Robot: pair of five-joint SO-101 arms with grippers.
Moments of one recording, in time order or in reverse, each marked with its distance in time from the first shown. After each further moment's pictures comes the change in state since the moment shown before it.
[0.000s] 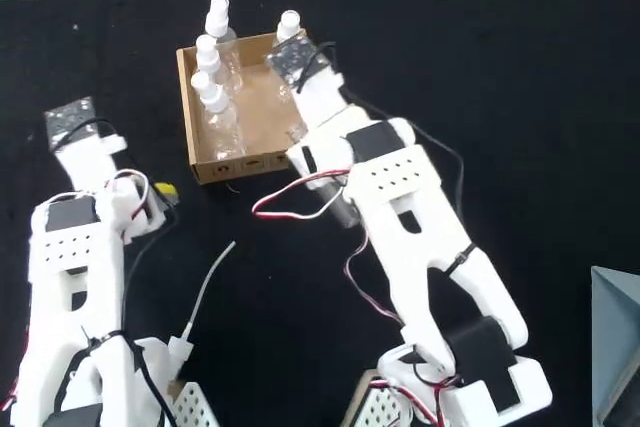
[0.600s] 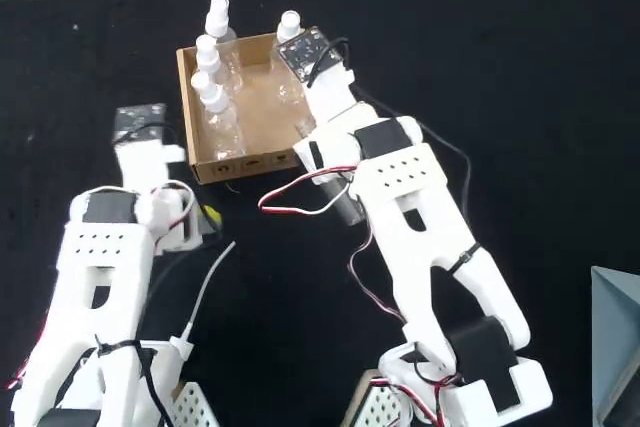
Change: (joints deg) left arm 13.3 -0.2 -1.8 9.8 -3.7; right arm 1.1 0.0 0.0 -0.4 -0.5
